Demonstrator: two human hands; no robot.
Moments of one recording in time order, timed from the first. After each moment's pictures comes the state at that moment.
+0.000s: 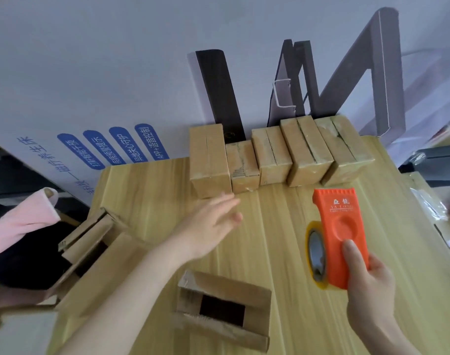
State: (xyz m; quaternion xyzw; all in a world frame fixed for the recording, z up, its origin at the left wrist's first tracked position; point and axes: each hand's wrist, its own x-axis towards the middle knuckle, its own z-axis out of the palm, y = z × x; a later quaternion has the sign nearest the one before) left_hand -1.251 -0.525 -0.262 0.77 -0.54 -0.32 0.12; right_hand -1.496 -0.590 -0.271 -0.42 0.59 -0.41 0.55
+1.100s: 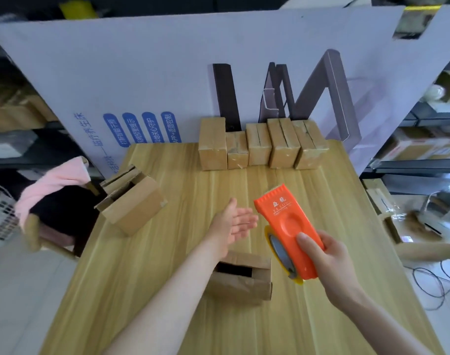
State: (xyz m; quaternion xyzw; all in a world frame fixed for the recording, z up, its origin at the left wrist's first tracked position) left_hand -1.439 -0.417 -0.251 0.66 -0.06 -0.52 0.53; right_hand -1.632 -0.463 -0.203 -0.58 0.44 -0.25 0.64
